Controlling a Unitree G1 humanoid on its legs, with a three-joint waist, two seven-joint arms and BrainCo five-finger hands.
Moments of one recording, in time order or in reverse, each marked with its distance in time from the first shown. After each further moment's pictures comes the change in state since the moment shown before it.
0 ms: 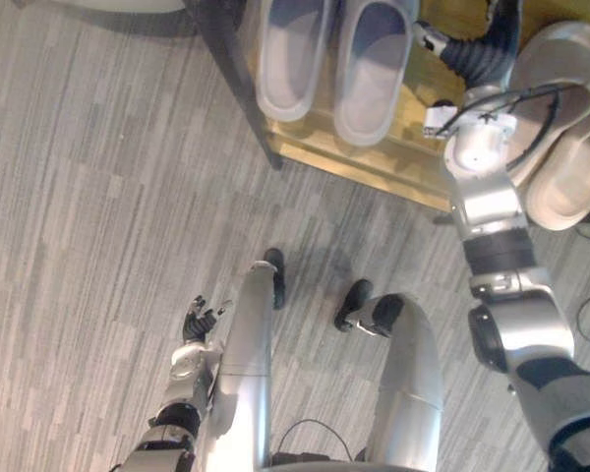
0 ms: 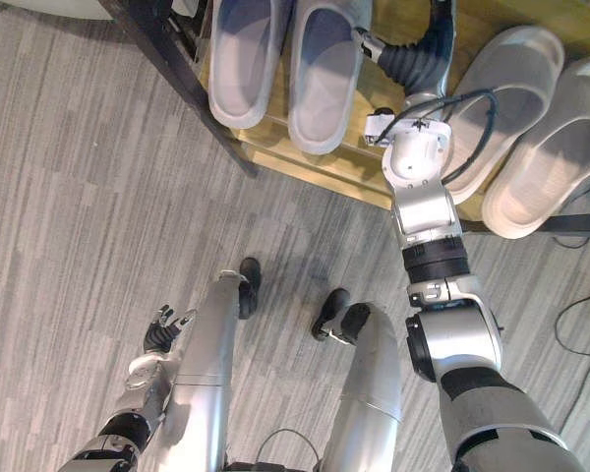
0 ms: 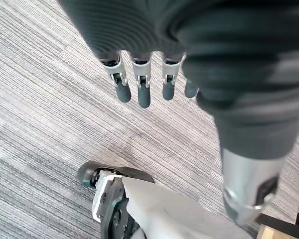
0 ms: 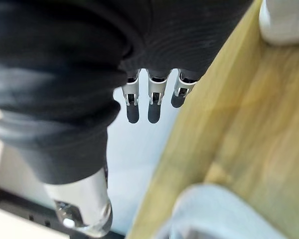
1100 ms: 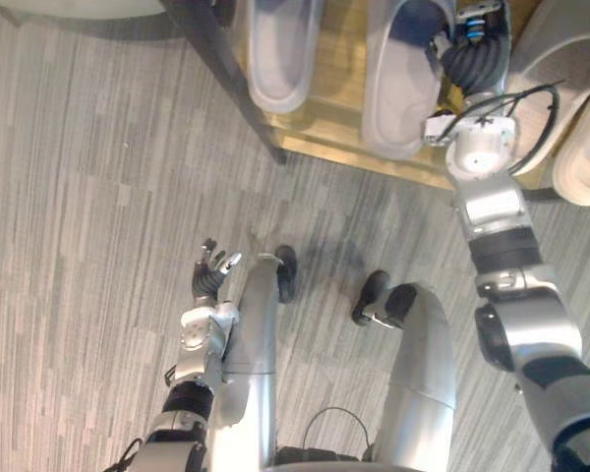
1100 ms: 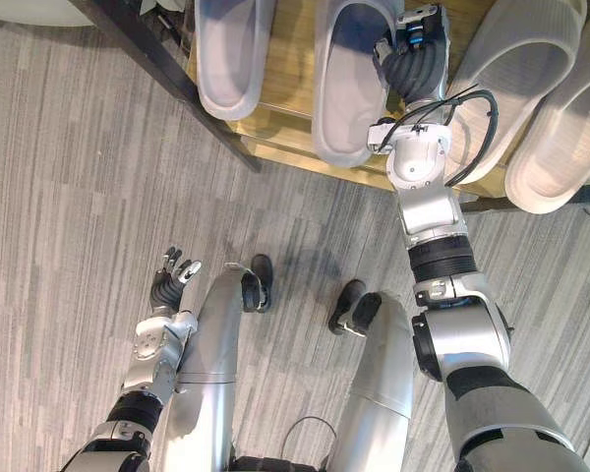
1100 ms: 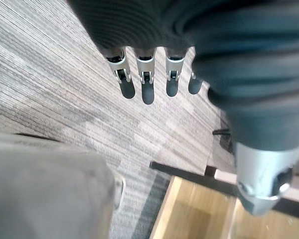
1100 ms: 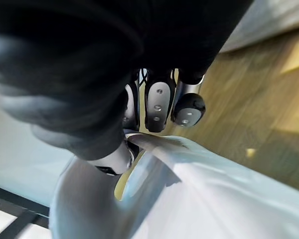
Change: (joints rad) left arm -0.046 -0.049 -0.020 -0.273 -0.004 -0.073 -0.024; right arm -0.129 -0.067 0.076 0.211 -0.034 0.013 0.039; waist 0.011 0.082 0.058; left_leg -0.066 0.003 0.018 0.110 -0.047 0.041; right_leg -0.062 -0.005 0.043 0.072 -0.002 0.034
